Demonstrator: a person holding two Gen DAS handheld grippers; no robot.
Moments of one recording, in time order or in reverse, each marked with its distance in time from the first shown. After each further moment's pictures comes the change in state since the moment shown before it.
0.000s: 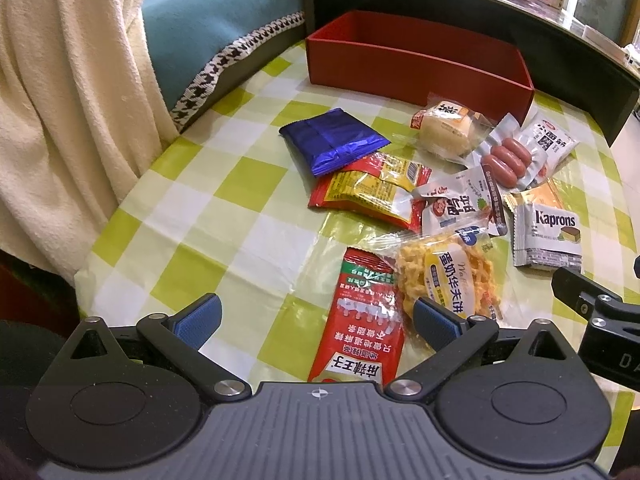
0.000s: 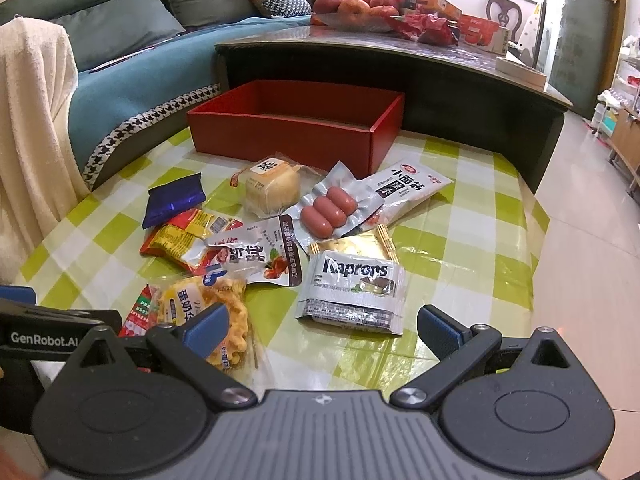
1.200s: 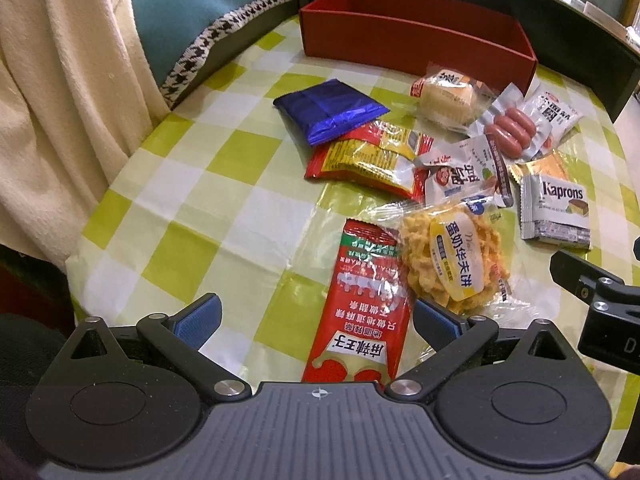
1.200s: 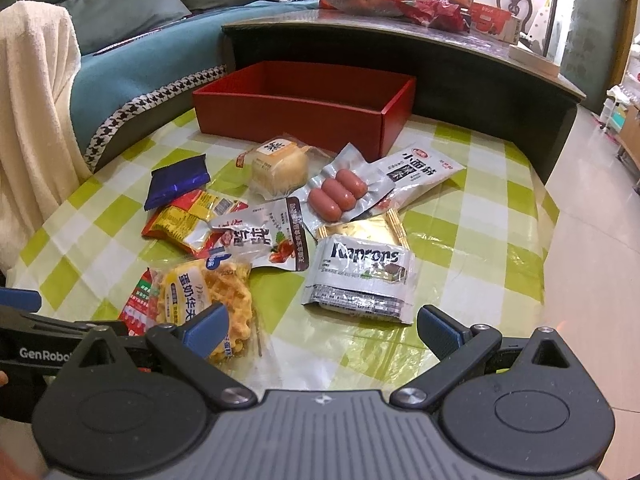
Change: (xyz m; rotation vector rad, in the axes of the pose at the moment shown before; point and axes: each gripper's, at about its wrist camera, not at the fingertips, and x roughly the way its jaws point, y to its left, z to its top) left arm 0.014 0.002 -0.008 0.023 0.066 -0.007; right arm 0.012 0.004 -0.001 -0.021 0.056 0.016
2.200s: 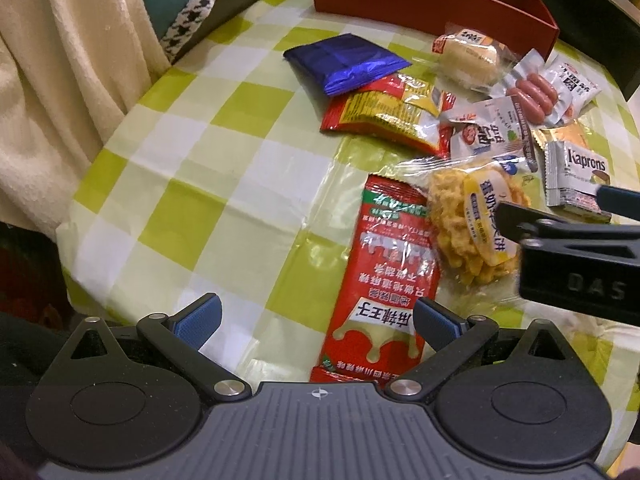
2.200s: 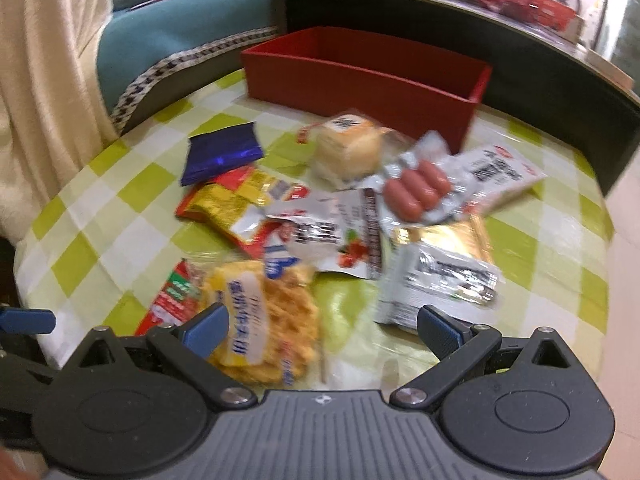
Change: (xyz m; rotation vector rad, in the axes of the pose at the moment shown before) left arm 0.022 0.016 -0.009 -0.012 0.104 -0.012; right arm 0.047 0.054 0.017 -0.127 0.108 0.098
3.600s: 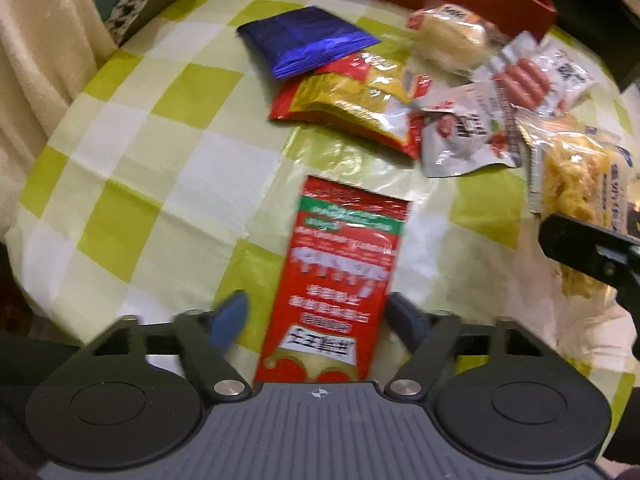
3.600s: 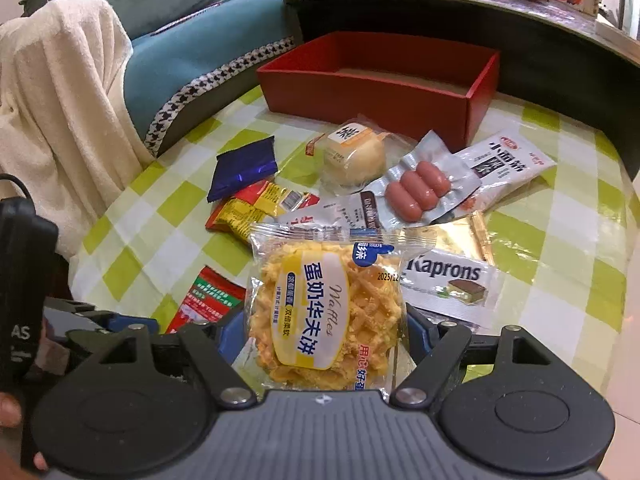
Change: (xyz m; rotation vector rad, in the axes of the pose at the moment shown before) left arm 0.028 -0.020 0.023 0.006 0.083 -0.078; right arm -0.036 -0.053 0.000 0.094 -0.024 0.171
